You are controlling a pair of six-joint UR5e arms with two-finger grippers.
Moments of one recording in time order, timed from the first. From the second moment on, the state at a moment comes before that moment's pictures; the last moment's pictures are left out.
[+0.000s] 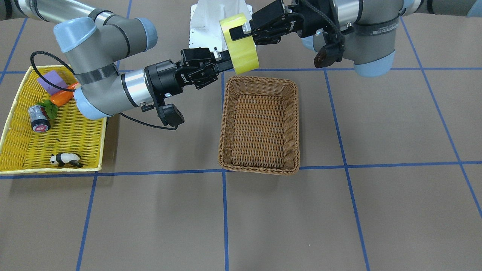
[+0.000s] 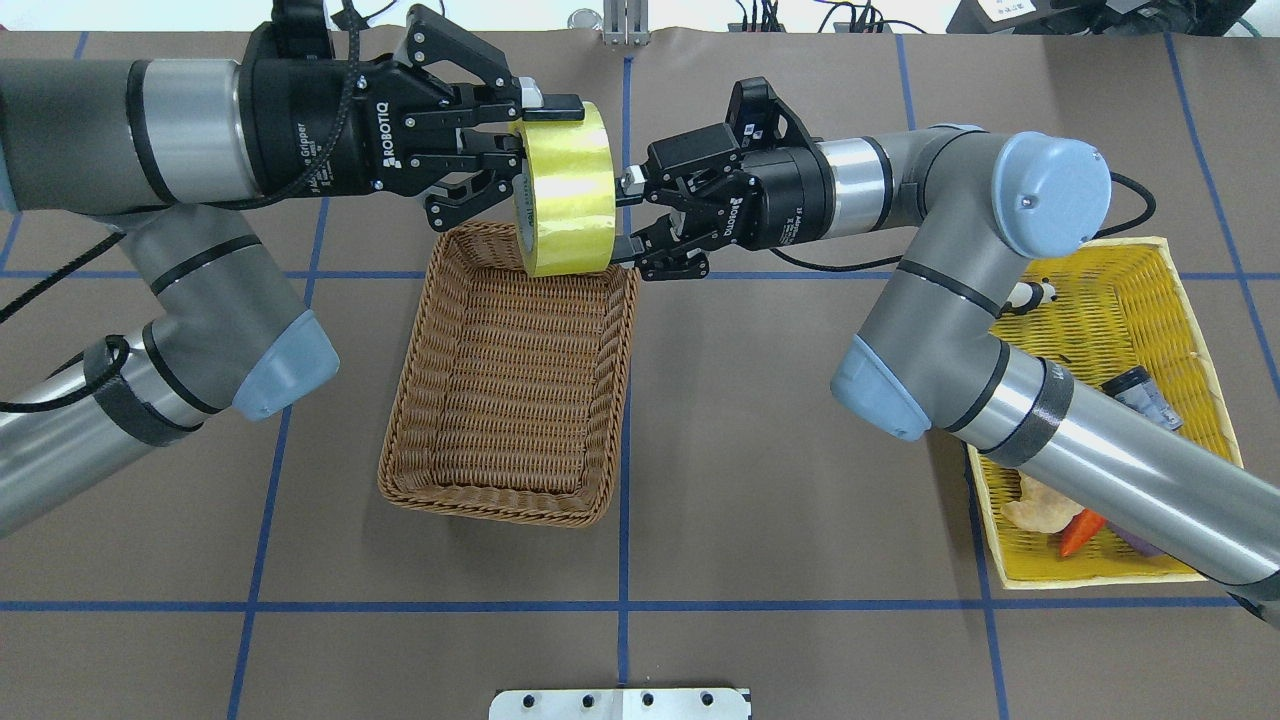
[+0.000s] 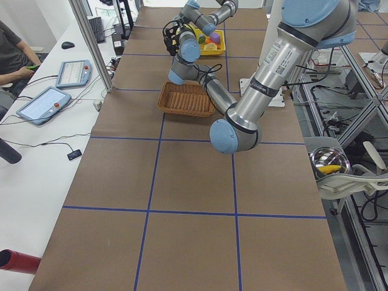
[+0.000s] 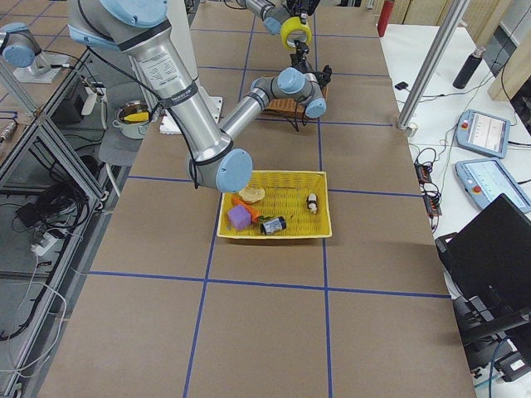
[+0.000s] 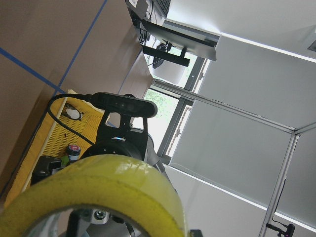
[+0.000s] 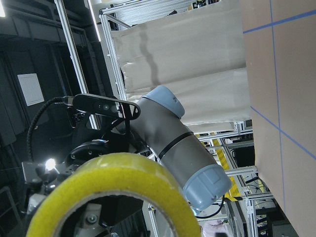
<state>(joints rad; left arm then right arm) -0.80 -2.18 -1.68 -3.09 -2.03 -2.43 0.74 -0.94 1.66 -2.64 4.10 -0.67</state>
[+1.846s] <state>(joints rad) -0.80 -1.96 -1.99 -2.35 -2.02 -1.91 1.13 -1.10 1.77 -2.64 3.31 -0.53</state>
